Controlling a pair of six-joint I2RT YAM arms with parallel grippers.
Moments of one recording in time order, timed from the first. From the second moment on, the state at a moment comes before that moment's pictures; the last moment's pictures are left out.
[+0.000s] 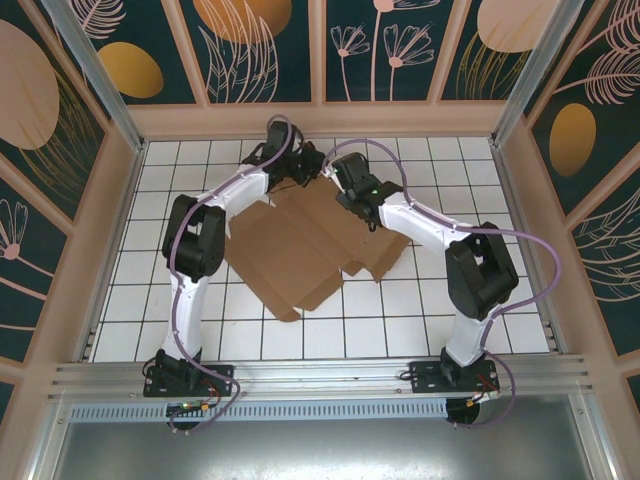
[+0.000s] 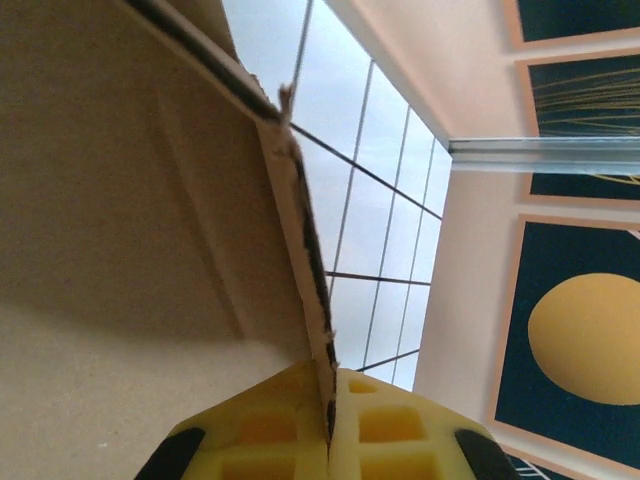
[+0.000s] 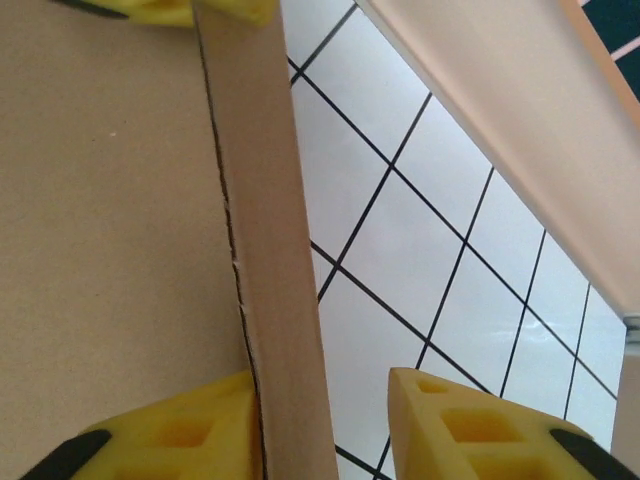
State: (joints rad) left arm -0.42 2.23 1.77 -0.14 0.48 -1.18; right arm 0.64 1.79 1.37 -0.37 0.46 -0.36
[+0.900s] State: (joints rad) left arm -0.34 1.99 1.07 0.86 0.24 -1.57; right arm 0.93 1.78 1.07 -0.25 0.03 0.25
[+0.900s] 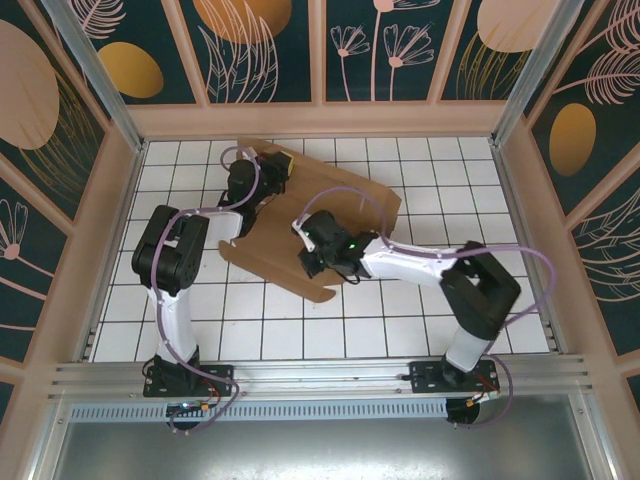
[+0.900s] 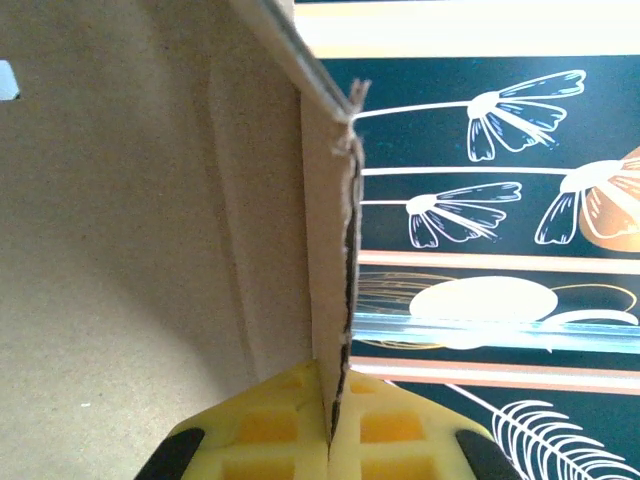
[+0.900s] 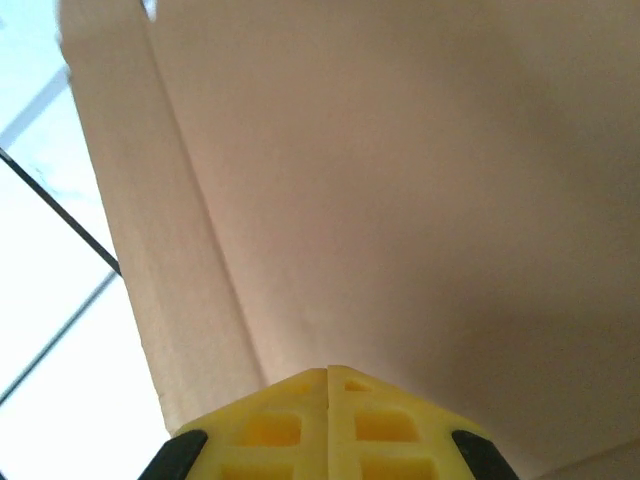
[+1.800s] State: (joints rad) left arm -0.43 1.74 0.88 0.67 -0.11 -1.38; right arm 0.69 1.84 1.05 -0.28 -0.04 0.28
